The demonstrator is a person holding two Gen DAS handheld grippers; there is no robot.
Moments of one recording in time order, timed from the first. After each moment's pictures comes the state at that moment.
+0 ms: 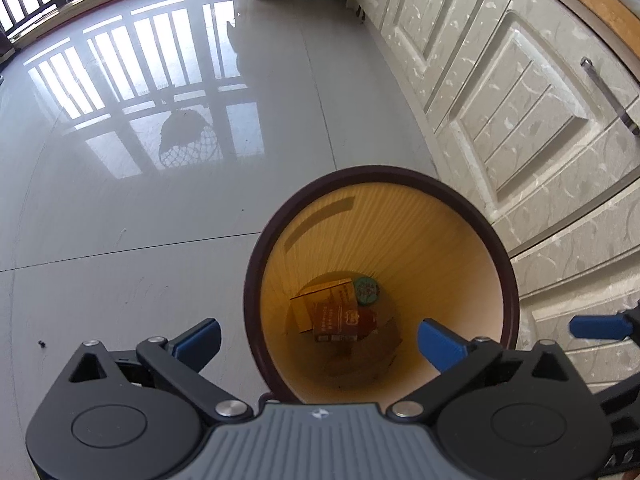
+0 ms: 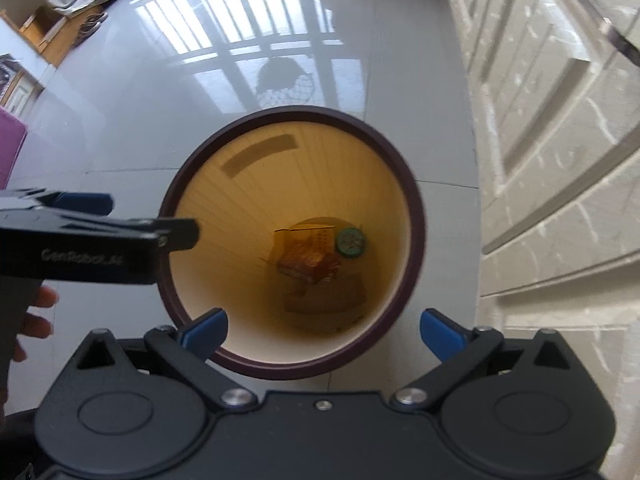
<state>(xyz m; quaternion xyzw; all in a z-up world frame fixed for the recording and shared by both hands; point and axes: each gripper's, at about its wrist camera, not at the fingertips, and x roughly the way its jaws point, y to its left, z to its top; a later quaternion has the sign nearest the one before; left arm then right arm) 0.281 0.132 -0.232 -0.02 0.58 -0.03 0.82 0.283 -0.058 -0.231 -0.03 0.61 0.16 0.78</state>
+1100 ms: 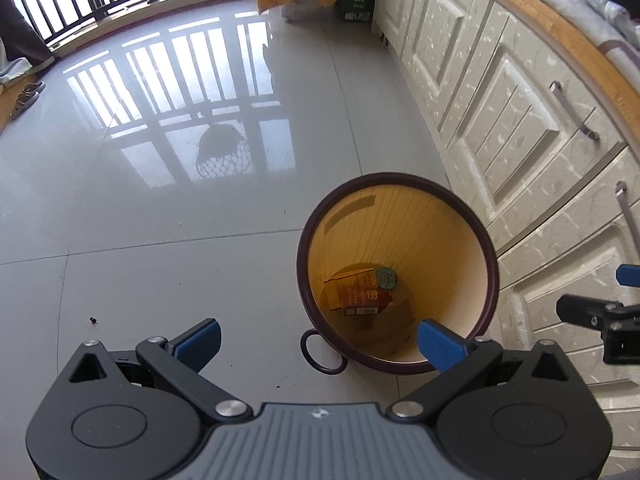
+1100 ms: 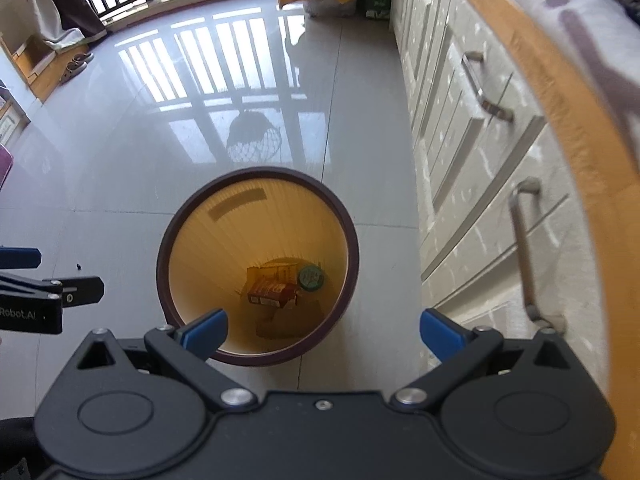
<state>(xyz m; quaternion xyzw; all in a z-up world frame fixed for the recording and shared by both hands) 0.204 0.142 -0.148 -0.02 0.55 0.02 0.83 0.234 -0.092 -0.144 -0.04 0.53 0.12 0.84</state>
